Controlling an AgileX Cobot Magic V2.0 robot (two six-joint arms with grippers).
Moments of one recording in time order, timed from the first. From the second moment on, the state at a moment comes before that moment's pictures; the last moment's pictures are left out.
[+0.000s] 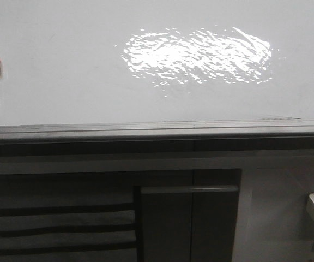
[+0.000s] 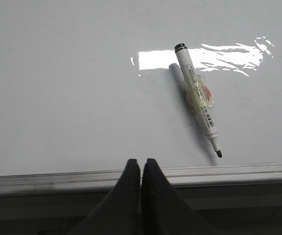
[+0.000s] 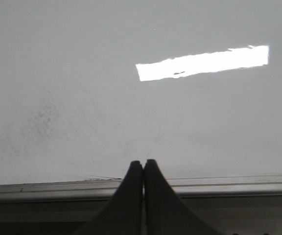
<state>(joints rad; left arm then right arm) -0.09 -0.01 -0.01 -0.05 0.09 0.02 0.09 -0.01 0.01 -0.06 -0.01 0.16</state>
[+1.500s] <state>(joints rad) -0.09 0.42 -0.55 -0.05 0.41 0.03 0.09 0.39 -0.52 -0.18 0.39 0.16</state>
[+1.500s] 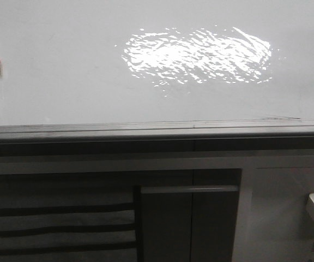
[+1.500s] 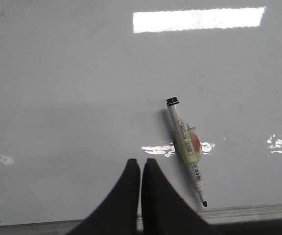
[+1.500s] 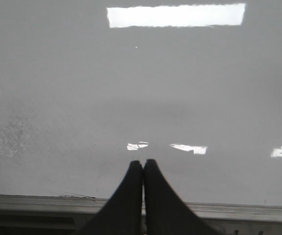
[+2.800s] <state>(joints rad) -0.10 0.68 -0.55 -0.14 0.40 0.05 0.09 0.39 -0.52 -0.21 0.40 0.16</state>
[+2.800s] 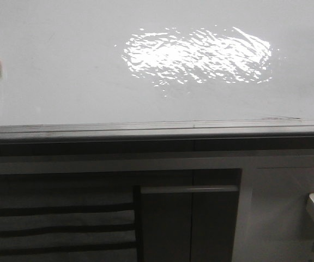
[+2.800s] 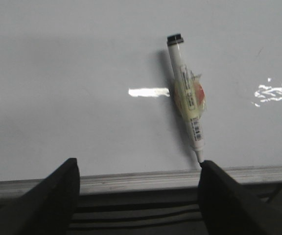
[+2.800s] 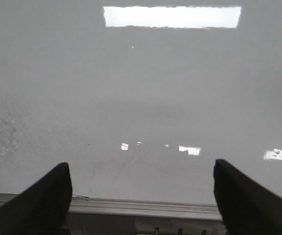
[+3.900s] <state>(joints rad) -0.28 1.30 -0.66 -0.13 -0.05 0.06 0.09 0.39 -0.52 -0.20 0.40 0.16</state>
